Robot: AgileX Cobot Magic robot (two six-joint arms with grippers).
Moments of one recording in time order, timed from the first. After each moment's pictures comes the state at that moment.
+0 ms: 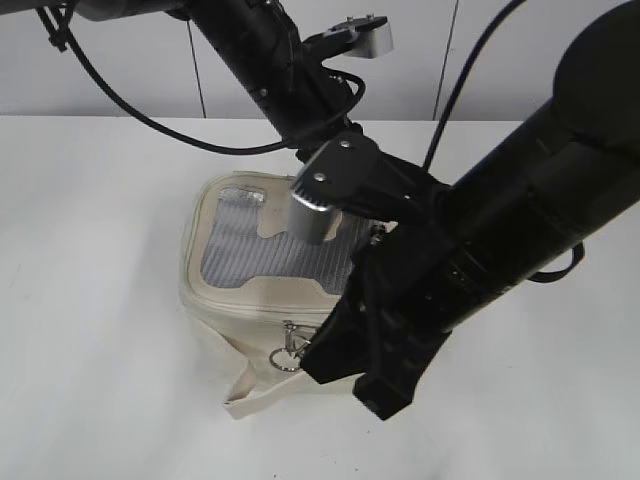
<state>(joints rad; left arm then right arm) -0.58 2.20 -1.95 -0.62 1.25 0.77 0.74 1.55 -0.93 0.75 0.75 -0.97</state>
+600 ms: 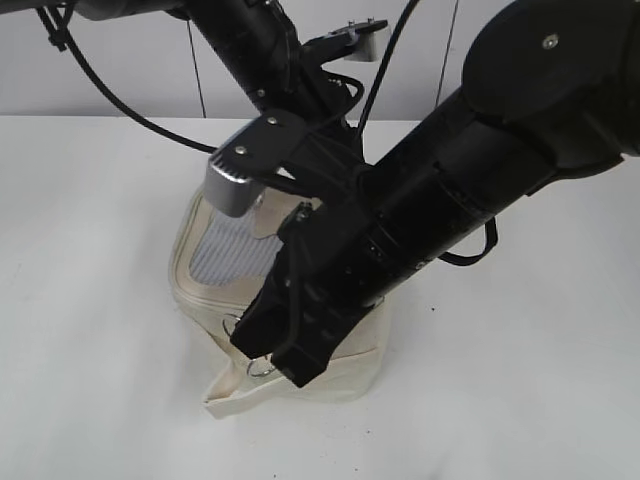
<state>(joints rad) -0.58 2.20 -1.95 -0.62 1.29 0.77 0.80 1.67 -1.05 0.85 0.71 -1.05</state>
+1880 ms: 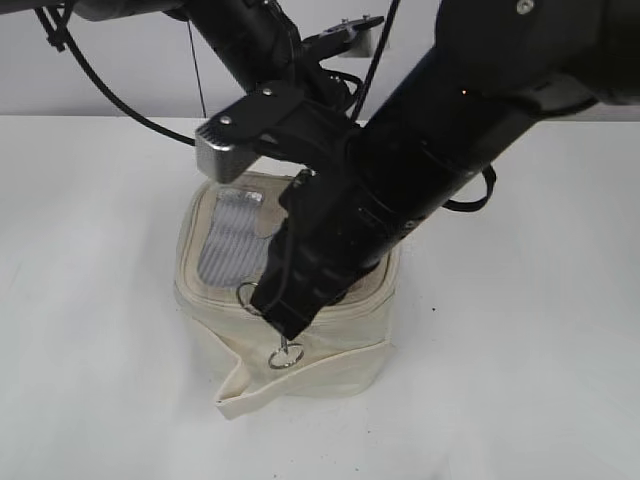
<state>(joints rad) -0.58 2.20 -1.95 -0.62 1.26 0.72 0.81 1.68 -1.16 0.54 0.72 -0.71</state>
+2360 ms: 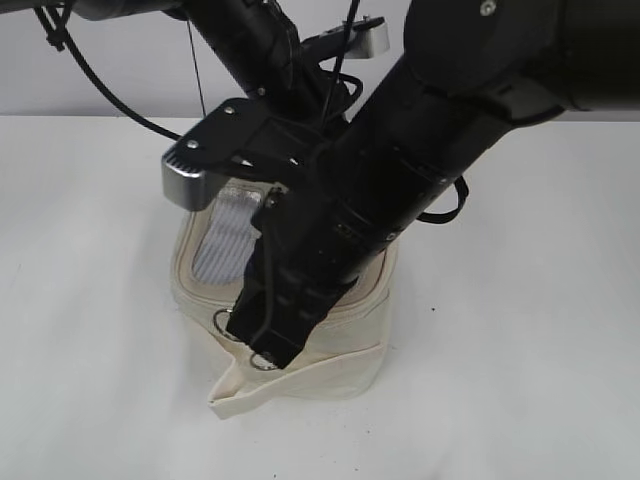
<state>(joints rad) -0.58 2.20 -1.95 -0.63 1.27 0.72 0.84 1.73 -1.20 0.62 0.78 -0.87</state>
